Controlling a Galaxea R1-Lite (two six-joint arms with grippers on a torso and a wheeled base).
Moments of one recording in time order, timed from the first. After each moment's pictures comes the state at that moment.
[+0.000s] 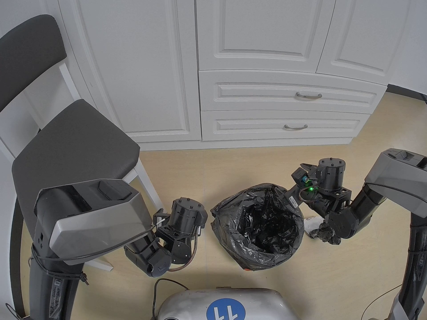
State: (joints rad) left arm -0.64 2.41 -0.95 -0.93 0.66 -0.20; right arm 0.35 2.24 -0.87 -1.13 -0.14 -0.58
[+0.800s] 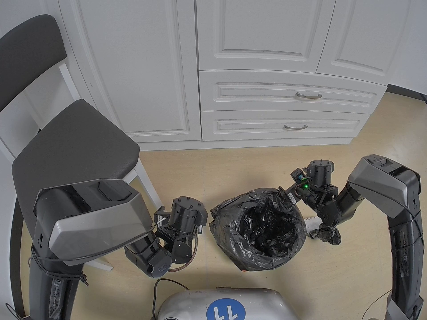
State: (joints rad) left arm -0.65 2.41 -0.94 -0.98 0.66 -0.20; right arm 0.25 2.48 -1.18 -0.98 -0.17 -0.55
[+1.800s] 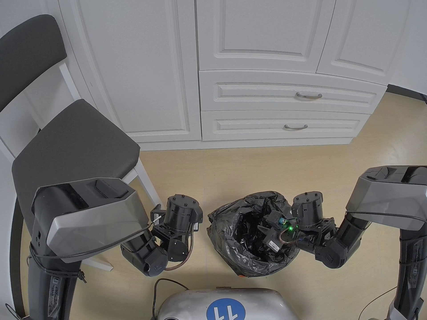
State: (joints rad) left arm -0.63 2.40 -0.93 -1.01 0.66 -0.20; right arm 0.52 2.28 -0.71 -1.09 -0.02 -0.56
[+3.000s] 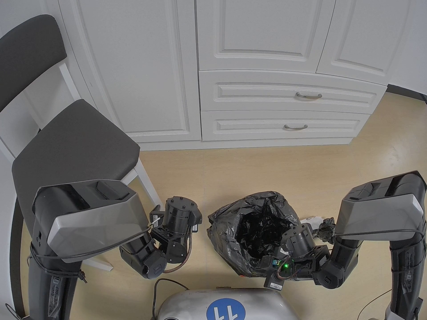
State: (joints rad) left arm -0.63 2.41 -0.90 -1.06 0.66 -0.21; right arm 0.60 2.34 -0.57 -0.97 0.12 -0.69
